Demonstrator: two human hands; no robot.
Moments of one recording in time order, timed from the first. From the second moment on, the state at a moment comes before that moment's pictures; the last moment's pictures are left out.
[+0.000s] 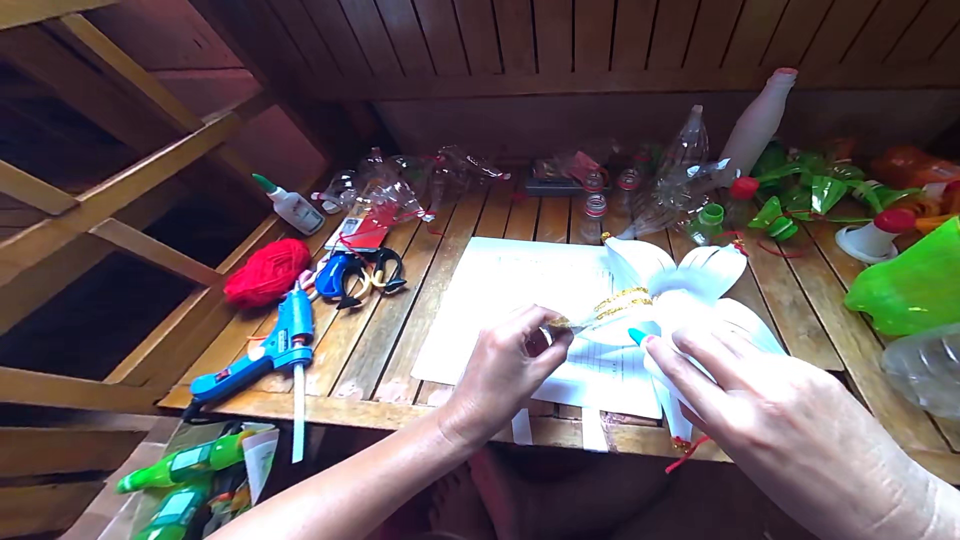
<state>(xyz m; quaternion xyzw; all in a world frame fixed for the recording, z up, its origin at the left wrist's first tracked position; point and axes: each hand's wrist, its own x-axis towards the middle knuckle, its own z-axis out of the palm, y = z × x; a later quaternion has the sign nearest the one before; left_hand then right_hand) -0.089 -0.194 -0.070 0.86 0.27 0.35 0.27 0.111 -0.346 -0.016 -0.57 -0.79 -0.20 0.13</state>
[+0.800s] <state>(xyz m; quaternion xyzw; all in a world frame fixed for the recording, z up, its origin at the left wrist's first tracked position) -0.089 -0.195 -0.073 0.88 0.24 0.34 0.24 0.122 -0.336 -0.023 -0.56 -0.78 -0.23 0.15</state>
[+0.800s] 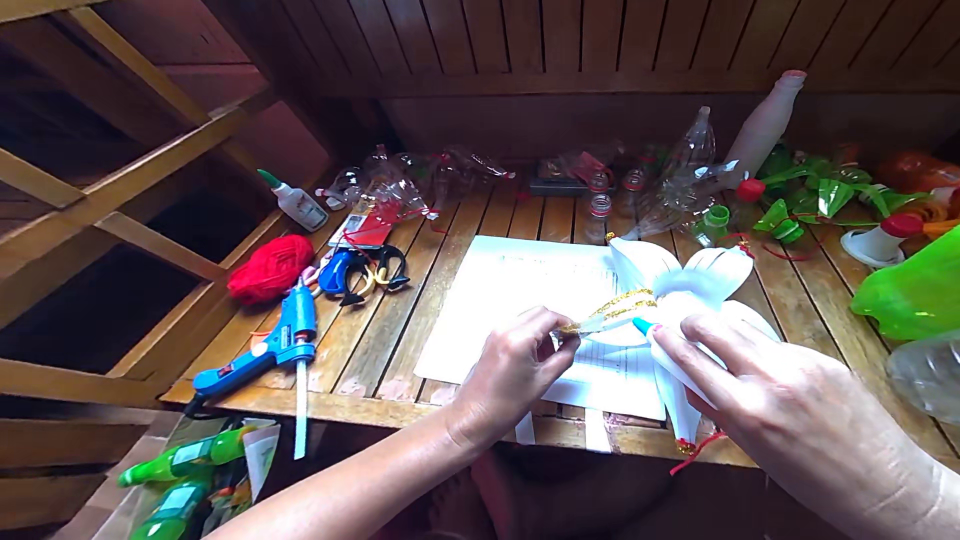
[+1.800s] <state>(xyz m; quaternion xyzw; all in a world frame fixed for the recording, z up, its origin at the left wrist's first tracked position) -0.090 -0.193 -0.074 0.89 0.23 0.34 0.19 0.122 -0.335 -0.026 -0.56 -0.77 -0.25 0.15</state>
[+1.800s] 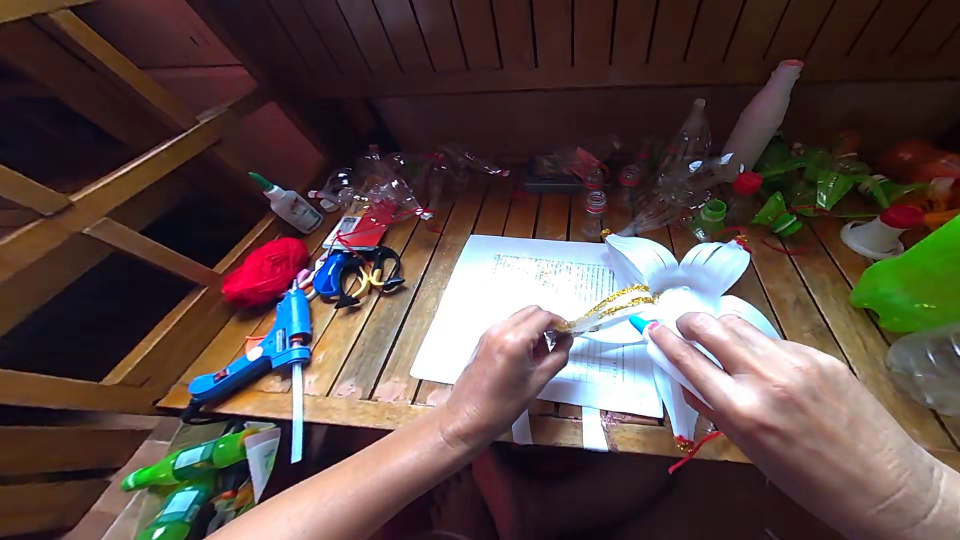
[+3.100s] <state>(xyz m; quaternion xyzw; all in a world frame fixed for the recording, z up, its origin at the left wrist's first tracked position) -0.103 -0.189 -0.075 0.89 0.25 0.33 0.18 0.121 -0.337 -0.027 -0.56 -0.78 -0.24 0.15</state>
